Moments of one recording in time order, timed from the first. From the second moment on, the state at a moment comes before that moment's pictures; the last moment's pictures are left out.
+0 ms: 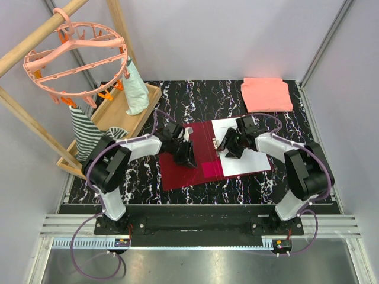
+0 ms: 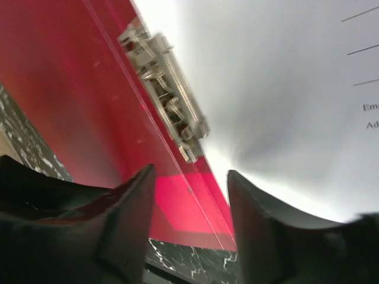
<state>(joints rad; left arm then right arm) -0.59 1.80 1.01 -0.27 0.51 -0.56 0.36 1.68 0.92 -0.26 -0.25 0.83</state>
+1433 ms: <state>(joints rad) -0.17 0.71 0.79 -0.72 0.13 -0.62 1.50 1.96 1.03 -0.20 0.95 -0.39</state>
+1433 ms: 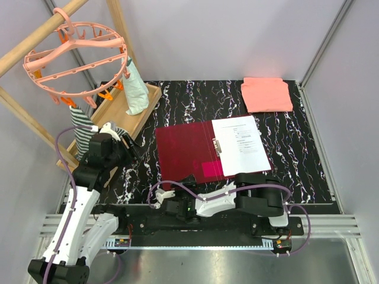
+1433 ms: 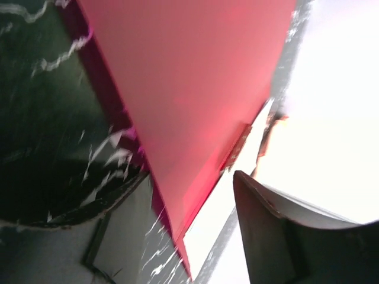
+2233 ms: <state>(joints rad) -0.14 0.73 0.81 -0.72 0.13 -0.62 1.45 1.90 1.02 0.02 1.07 -0.31</state>
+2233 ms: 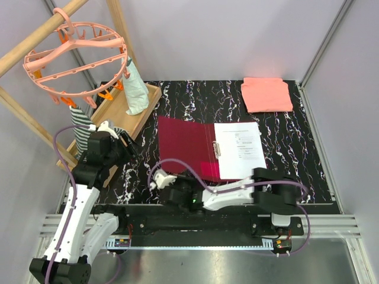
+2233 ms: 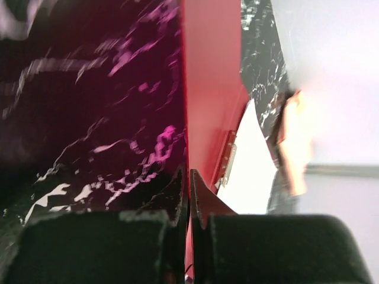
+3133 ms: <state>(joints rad) -0.15 0.89 0.69 -0.45 0.43 -0.66 1.14 0.51 0.20 -0.29 0.76 1.29</state>
